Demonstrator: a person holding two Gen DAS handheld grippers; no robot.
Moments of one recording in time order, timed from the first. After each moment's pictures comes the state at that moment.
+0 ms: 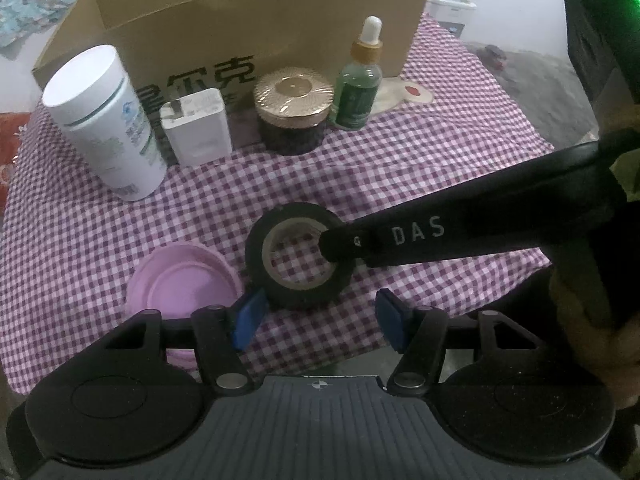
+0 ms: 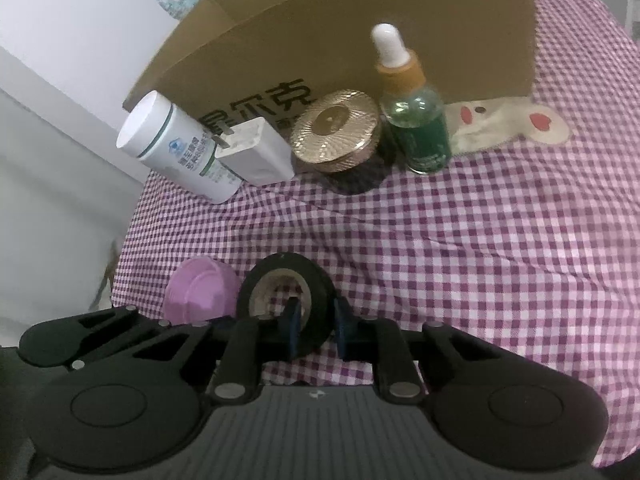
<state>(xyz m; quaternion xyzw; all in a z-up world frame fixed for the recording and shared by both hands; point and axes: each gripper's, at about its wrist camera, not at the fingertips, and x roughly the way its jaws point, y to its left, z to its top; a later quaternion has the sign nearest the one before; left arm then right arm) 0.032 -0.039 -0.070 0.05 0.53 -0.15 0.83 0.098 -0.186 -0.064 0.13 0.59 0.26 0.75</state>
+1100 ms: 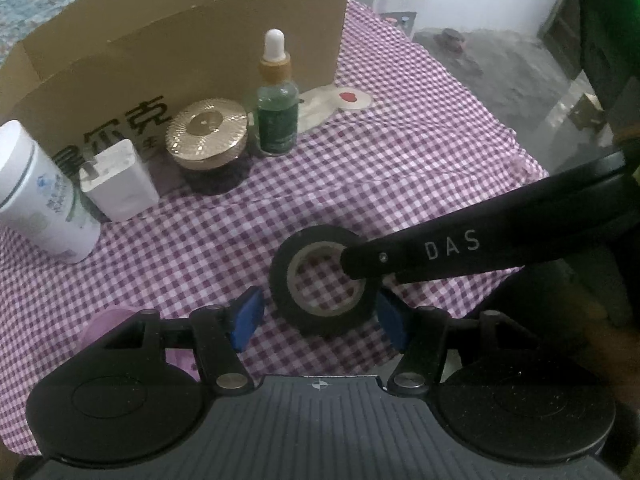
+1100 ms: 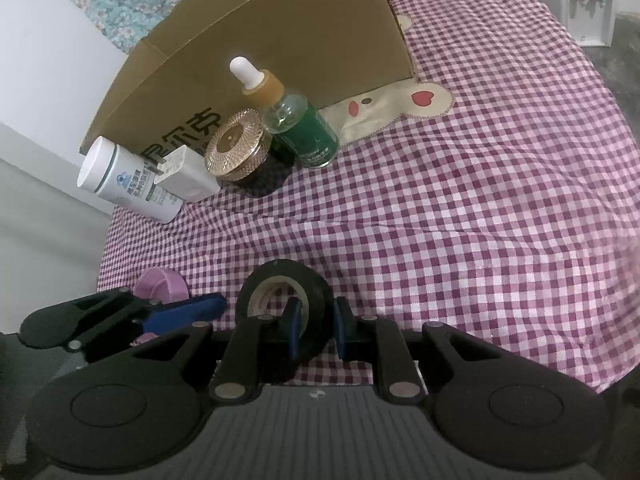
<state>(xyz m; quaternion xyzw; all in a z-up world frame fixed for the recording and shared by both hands) 0.042 -0.084 -0.073 0.10 0.51 -0.21 0.83 0.088 -0.250 -0.061 0.18 0.60 0.21 0.76</state>
